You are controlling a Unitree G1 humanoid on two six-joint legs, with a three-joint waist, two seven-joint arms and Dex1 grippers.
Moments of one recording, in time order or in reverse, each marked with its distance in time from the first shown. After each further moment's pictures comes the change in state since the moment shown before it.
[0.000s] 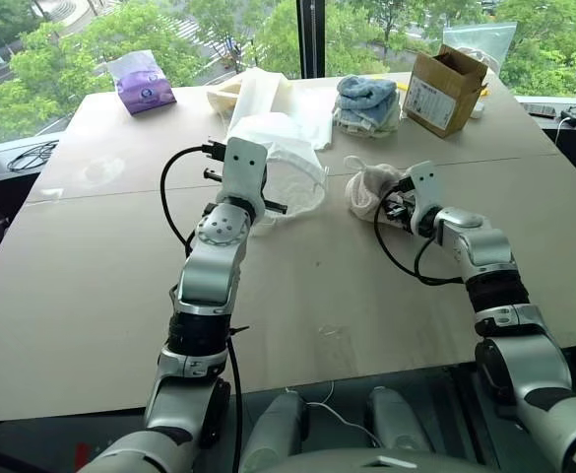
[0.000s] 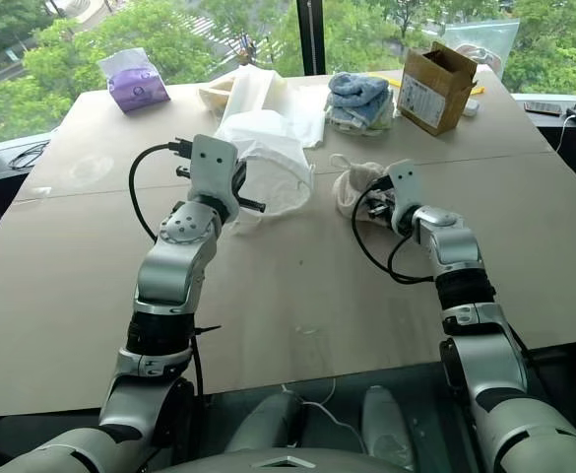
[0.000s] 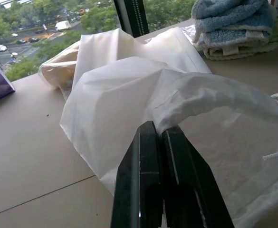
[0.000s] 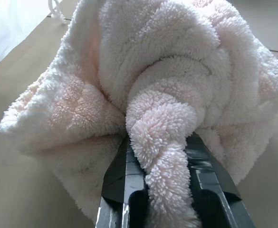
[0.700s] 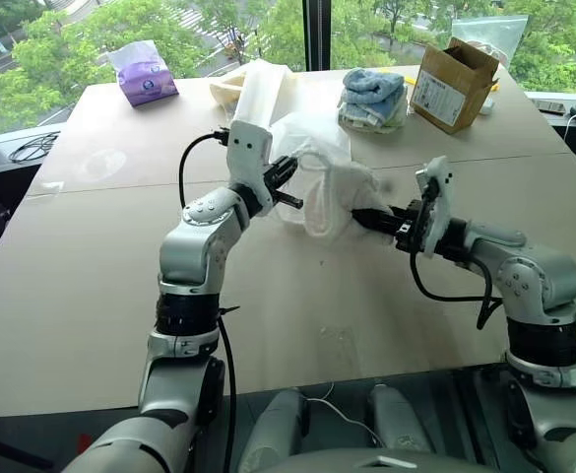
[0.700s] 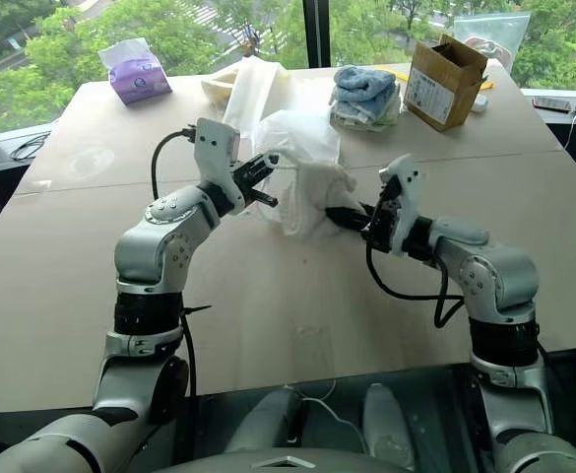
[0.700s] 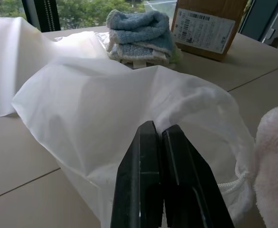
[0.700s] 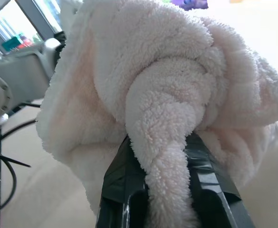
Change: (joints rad) left arm -0.109 0.042 0.085 0.110 -0.330 0.078 -0.276; right arm 0.222 -0.007 -0.120 -0.772 0.550 0.390 0.142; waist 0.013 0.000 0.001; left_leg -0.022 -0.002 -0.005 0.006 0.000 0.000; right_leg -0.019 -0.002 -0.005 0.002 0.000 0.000
